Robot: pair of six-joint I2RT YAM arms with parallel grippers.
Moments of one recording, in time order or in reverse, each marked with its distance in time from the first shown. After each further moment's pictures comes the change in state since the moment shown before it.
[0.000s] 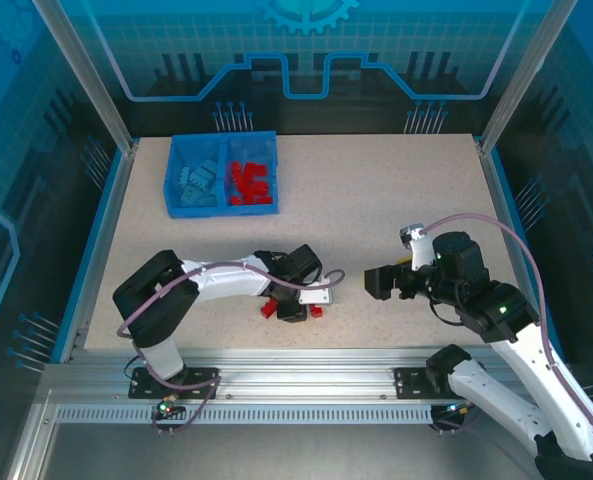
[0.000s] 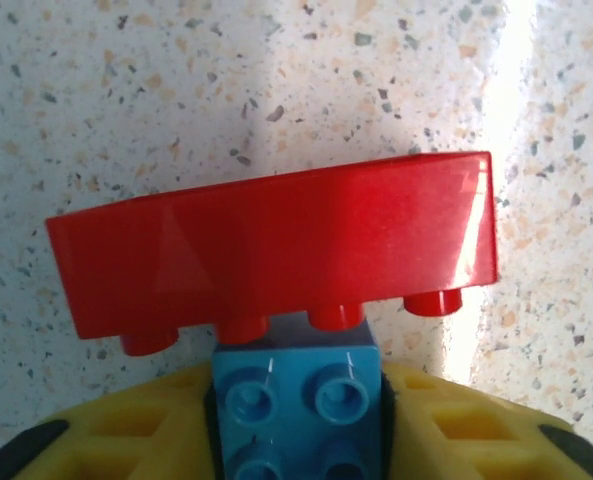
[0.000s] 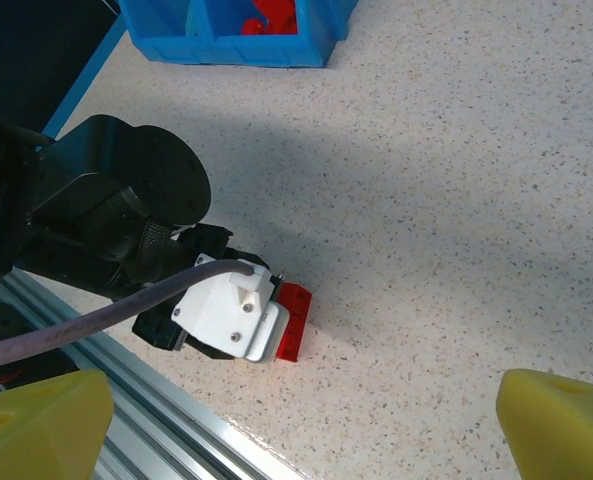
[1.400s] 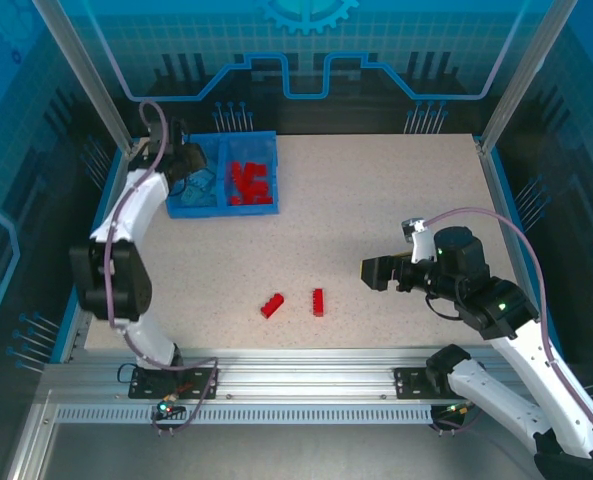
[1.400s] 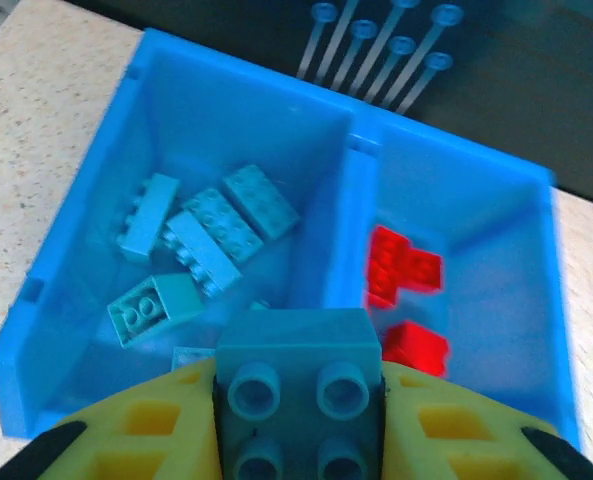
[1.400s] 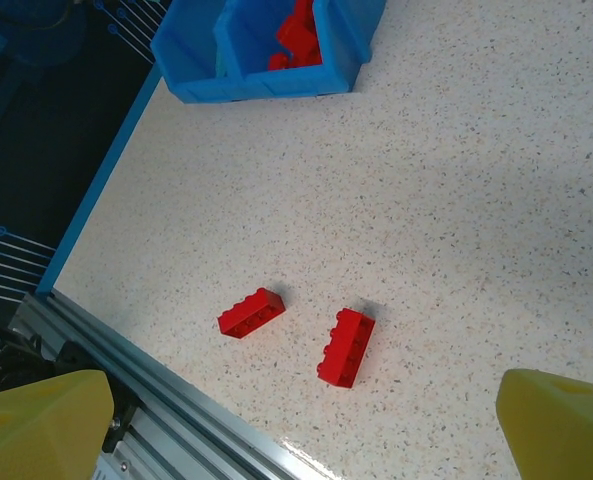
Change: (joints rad) left arm 0.906 0.114 0.637 0.032 -0.179 -0.995; right arm -0.004 0.020 0.024 0.061 -0.050 0.134
